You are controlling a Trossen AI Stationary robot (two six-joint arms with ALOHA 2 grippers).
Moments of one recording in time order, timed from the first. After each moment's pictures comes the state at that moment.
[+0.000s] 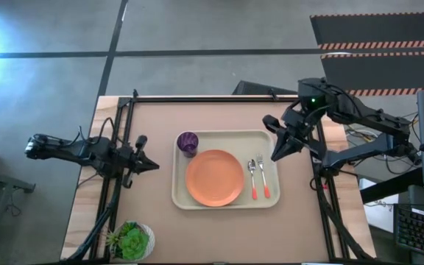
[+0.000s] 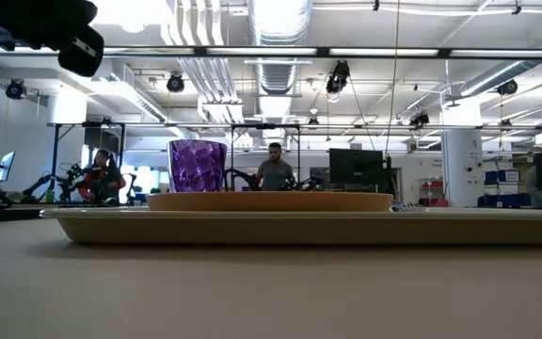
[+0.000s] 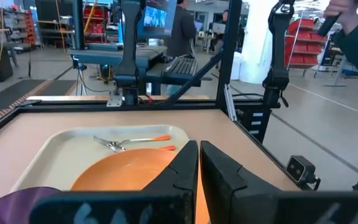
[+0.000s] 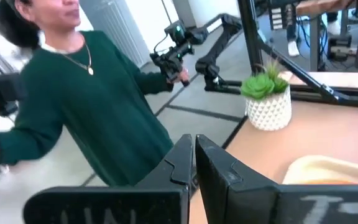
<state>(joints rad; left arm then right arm) -0.16 0.30 0.29 -0.05 0.05 -0.07 -0.20 1.17 1.45 -0.63 -1.04 0.06</state>
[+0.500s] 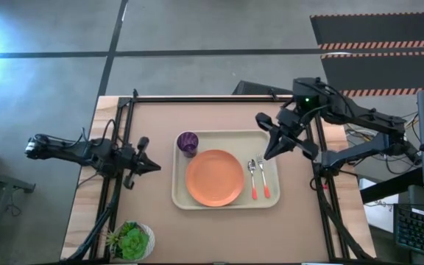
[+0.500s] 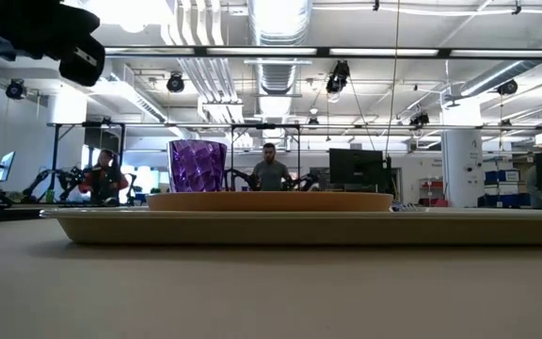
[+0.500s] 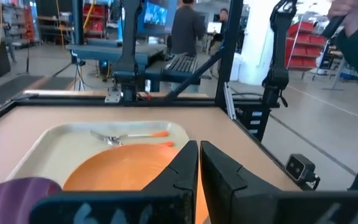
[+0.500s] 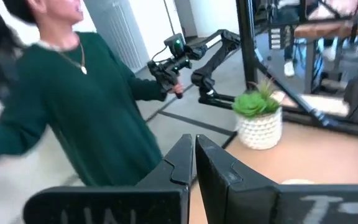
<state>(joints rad) -0.16 0.30 0.23 0.00 0.05 -0.09 -0.20 1.21 1.45 -0.52 -1.05 0.01</state>
